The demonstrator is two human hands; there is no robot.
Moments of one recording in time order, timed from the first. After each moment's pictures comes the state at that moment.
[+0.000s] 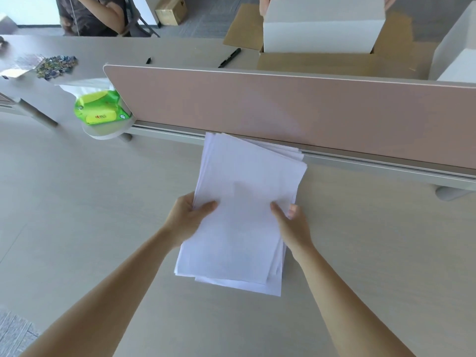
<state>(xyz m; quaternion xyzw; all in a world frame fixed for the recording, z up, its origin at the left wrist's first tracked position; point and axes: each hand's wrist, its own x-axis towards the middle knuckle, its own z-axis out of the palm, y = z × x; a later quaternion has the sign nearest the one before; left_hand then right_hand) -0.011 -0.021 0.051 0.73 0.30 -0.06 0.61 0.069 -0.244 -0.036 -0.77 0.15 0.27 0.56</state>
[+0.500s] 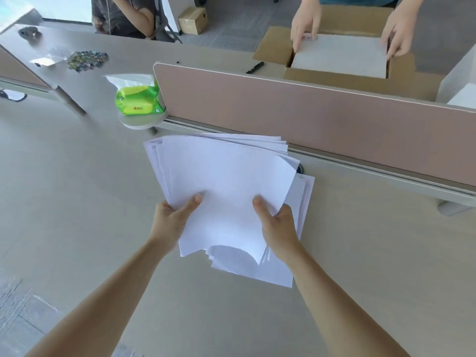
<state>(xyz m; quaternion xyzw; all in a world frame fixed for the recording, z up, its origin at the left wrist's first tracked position) -0.085 -0.002 0.098 0.64 0.35 0.14 0.67 0.006 -0.194 0.069 -0.66 -0.03 0.26 0.70</state>
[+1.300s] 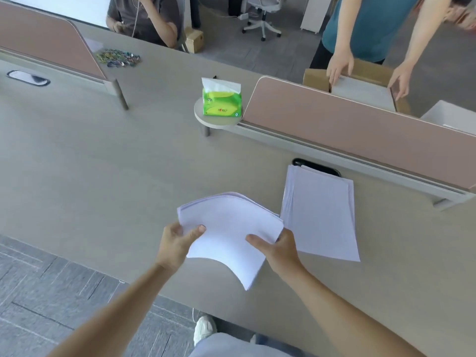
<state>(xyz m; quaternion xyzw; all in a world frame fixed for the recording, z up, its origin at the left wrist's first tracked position) -0.302 0.218 0.075 0.62 0.24 0.12 0.74 -0.216 0.002 0.094 -0.77 -0.07 0.22 0.59</state>
